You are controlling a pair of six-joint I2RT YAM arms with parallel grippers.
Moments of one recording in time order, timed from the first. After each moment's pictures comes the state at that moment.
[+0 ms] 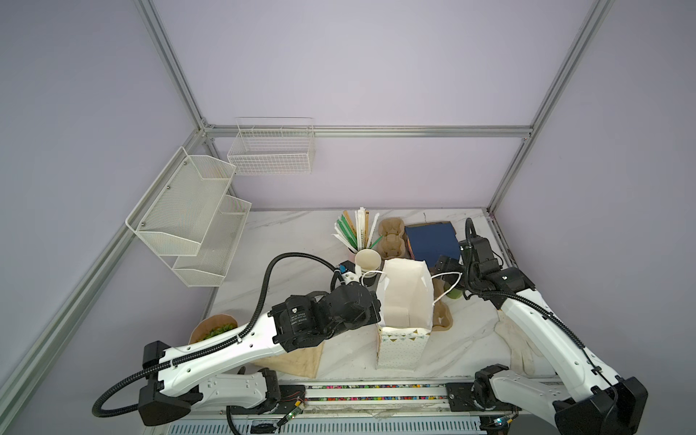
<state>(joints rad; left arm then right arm) -1.19 1.15 1.19 -0.72 -0.28 -1.22 0.34 1.11 1.02 -0.78 0.13 0.61</state>
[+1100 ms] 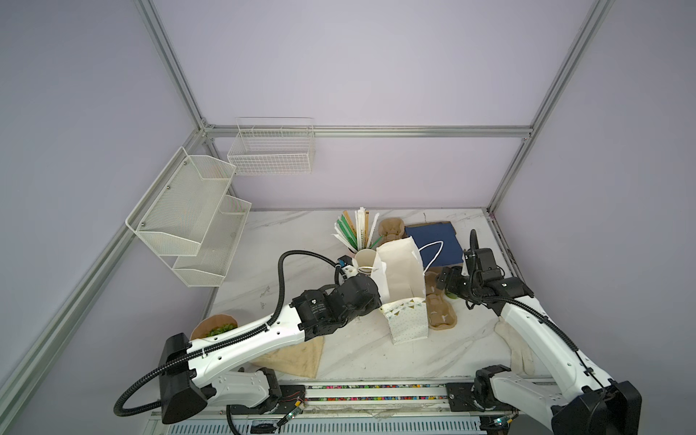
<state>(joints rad) -1.06 1.25 1.12 -0.59 -0.35 -1.18 0.24 1.07 0.86 -0.74 -0.02 0.59</state>
